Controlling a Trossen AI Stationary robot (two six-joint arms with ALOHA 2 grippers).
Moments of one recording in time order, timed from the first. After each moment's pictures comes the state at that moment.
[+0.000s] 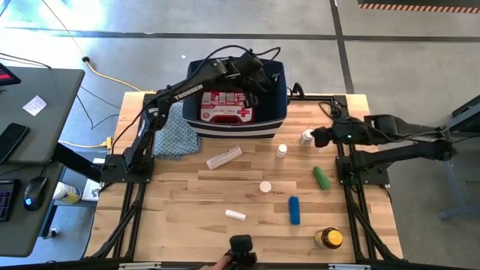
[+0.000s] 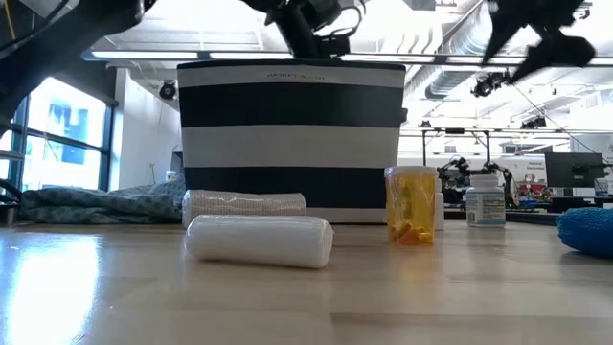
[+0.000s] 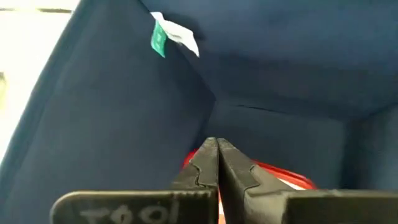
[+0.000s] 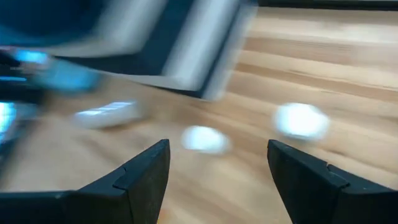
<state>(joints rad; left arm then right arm) 0.47 2.16 2.36 -1.02 -0.17 0.35 -0.08 0.78 0.97 -1.13 0.40 1.12</state>
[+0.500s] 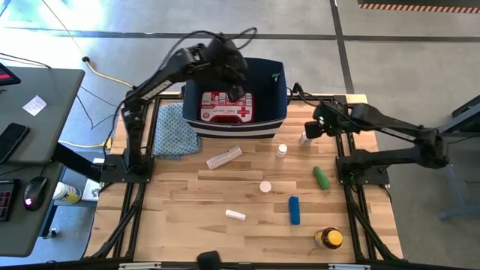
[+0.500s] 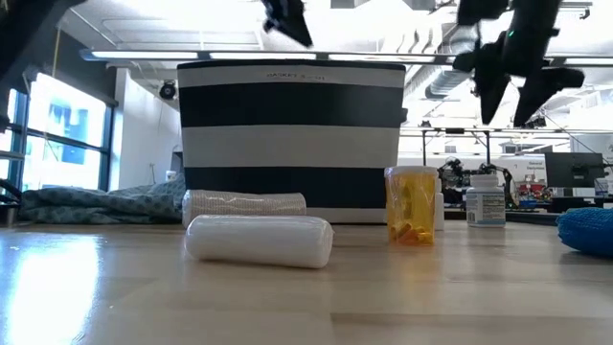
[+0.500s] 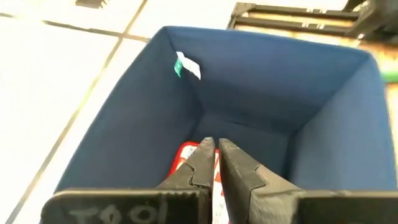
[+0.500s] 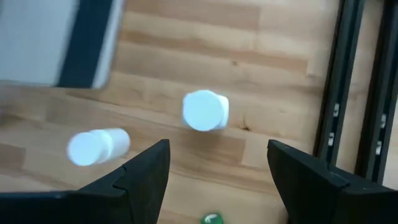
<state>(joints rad) 0.46 1.90 2.36 -1.16 -0.10 0.22 -0.46 1.04 0.97 -1.20 0.22 0.93</state>
